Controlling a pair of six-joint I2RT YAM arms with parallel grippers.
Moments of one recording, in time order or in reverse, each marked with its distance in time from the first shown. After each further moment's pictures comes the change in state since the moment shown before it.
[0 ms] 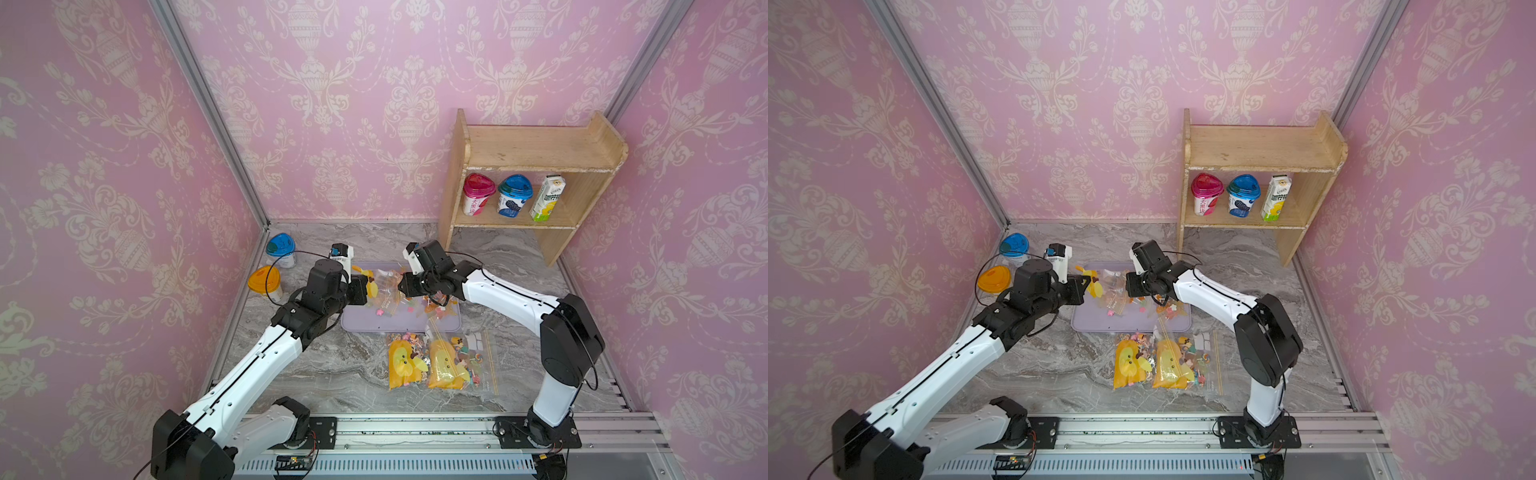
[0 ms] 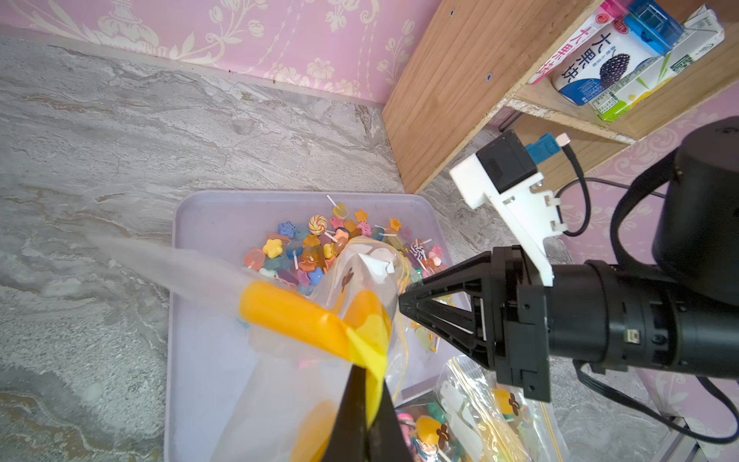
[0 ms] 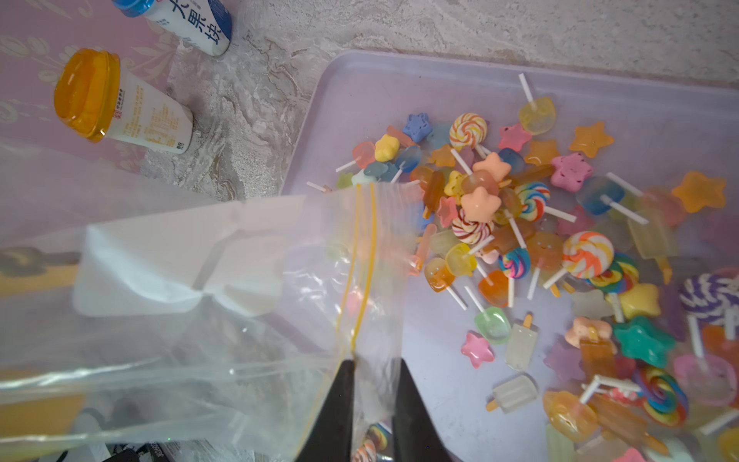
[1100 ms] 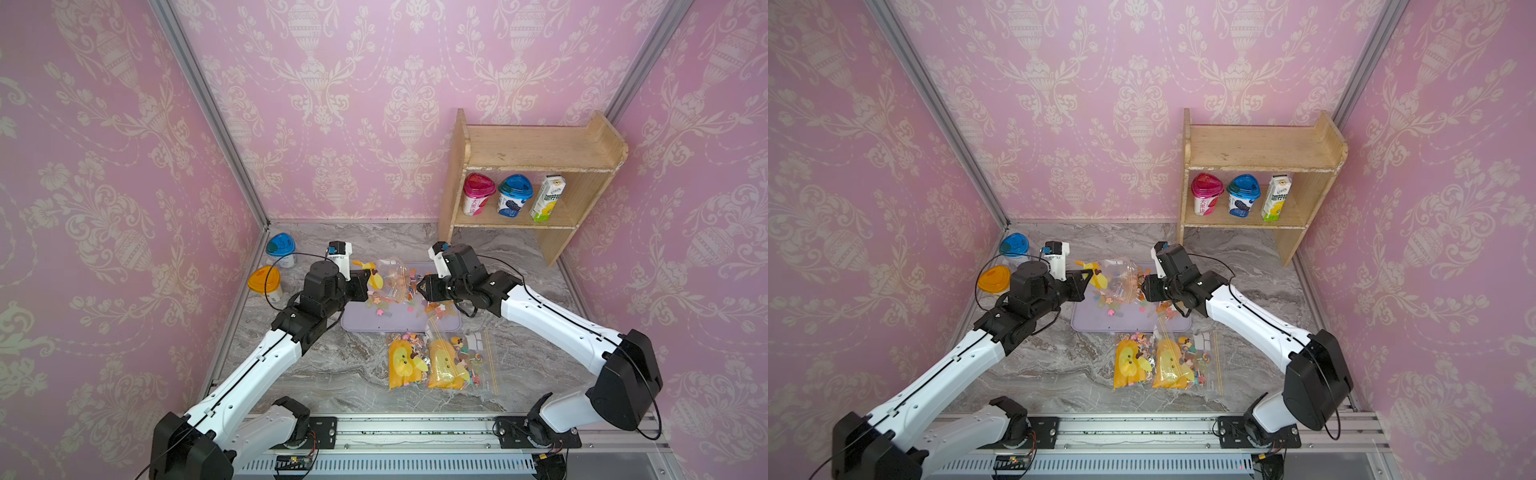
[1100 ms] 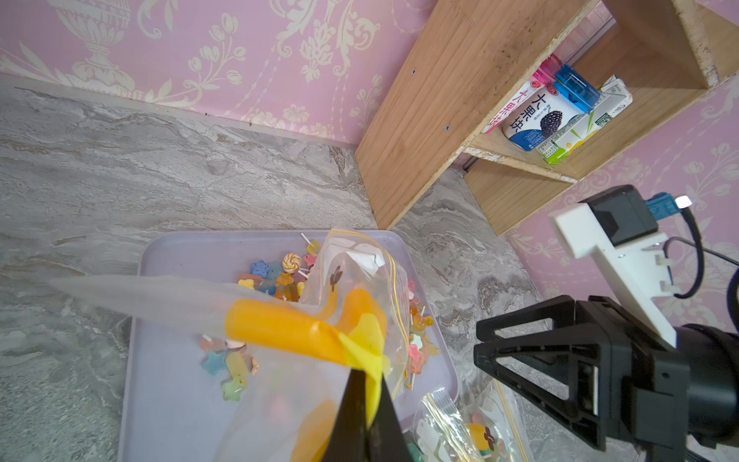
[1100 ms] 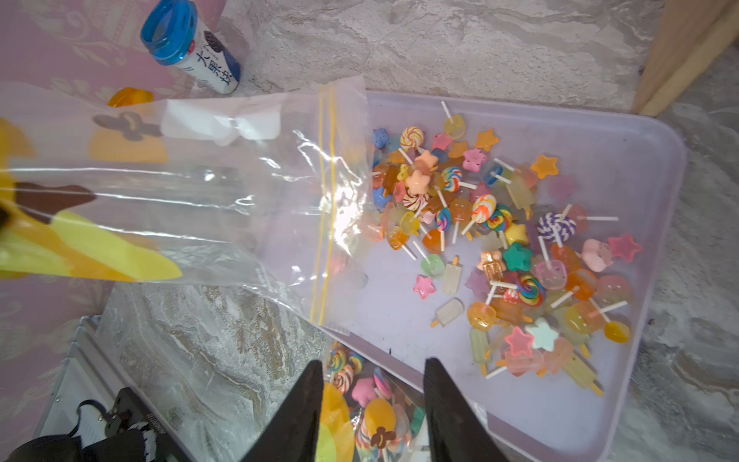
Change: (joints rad) left arm 0.006 -0.013 -0.064 0.179 0.042 -0.042; right arm -0.018 -0.312 -0.170 -0.030 0.043 0.006
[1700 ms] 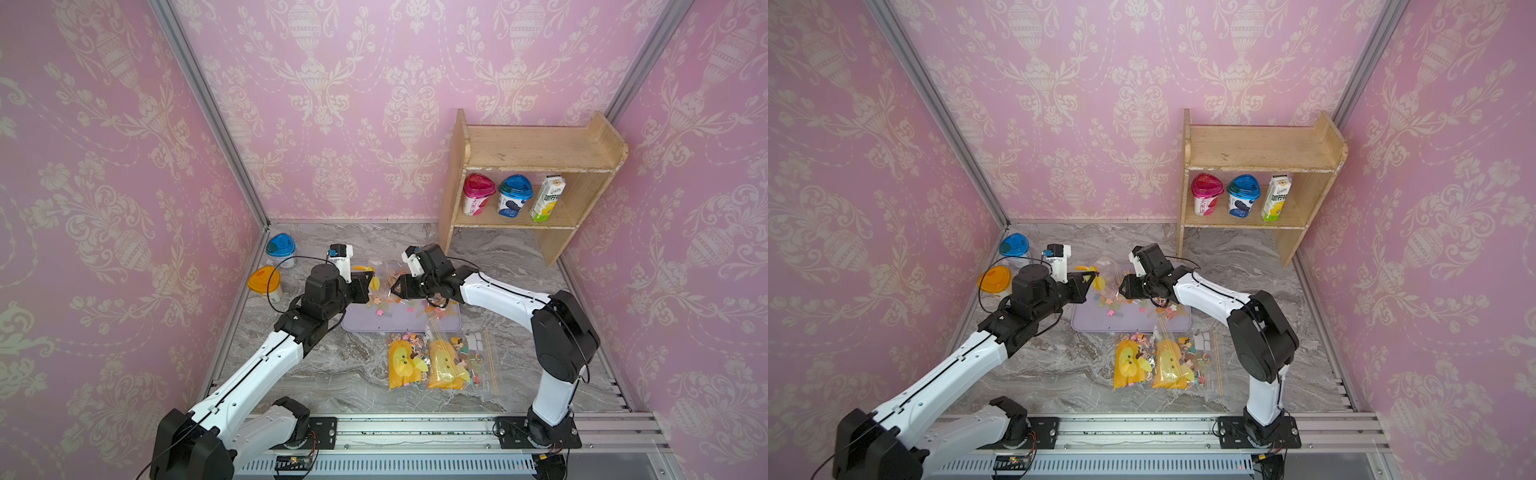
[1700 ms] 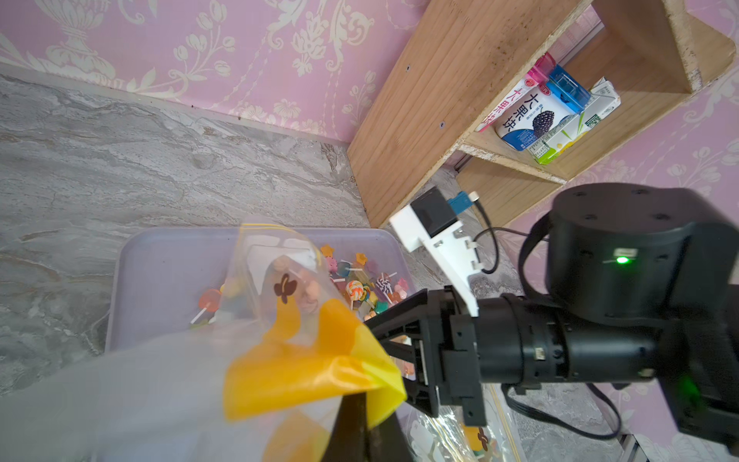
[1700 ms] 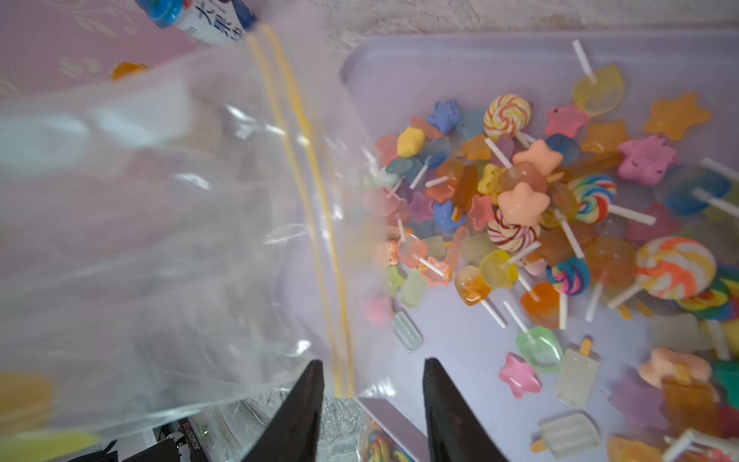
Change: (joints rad) left arm 0.011 -0.016 -0.051 0.065 0.024 -0.015; right arm -0.004 0.383 0.118 0.178 -0.175 0.074
